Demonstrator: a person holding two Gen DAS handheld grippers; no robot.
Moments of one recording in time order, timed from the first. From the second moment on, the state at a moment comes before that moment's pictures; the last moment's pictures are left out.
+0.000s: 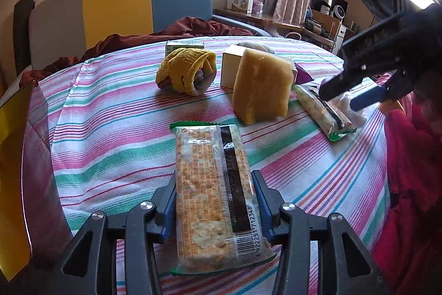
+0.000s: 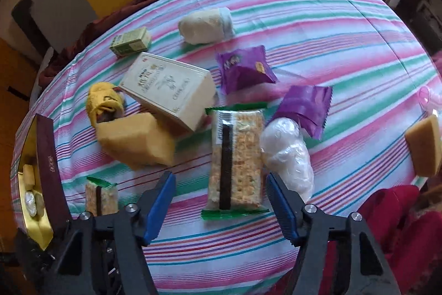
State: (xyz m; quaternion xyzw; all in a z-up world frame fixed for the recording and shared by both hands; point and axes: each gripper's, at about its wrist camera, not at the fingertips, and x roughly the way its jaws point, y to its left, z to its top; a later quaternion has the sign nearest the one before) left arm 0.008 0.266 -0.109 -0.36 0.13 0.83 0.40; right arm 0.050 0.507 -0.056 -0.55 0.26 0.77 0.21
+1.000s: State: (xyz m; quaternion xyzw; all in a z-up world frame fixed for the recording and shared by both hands) left arm 0.007 0.264 -0.109 -0.37 0.11 0.83 0.41; right arm 0.004 0.456 -0.026 -0.47 0.23 0.84 0.13
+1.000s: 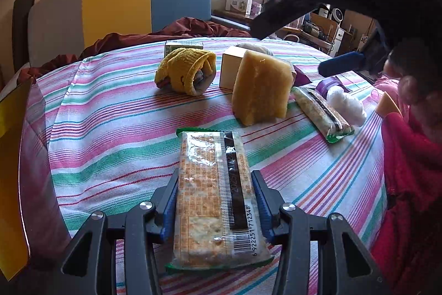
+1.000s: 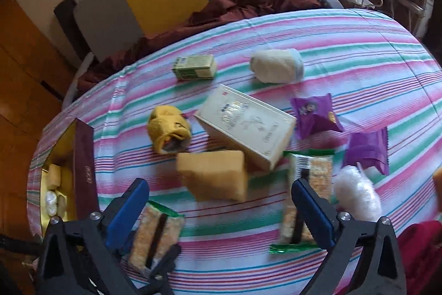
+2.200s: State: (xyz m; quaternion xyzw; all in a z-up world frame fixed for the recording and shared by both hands) left arm -0.008 0.139 -0.006 -0.37 0.04 0.87 0.31; right arm -0.018 0.446 -0.057 -0.49 0.15 0.86 0.11
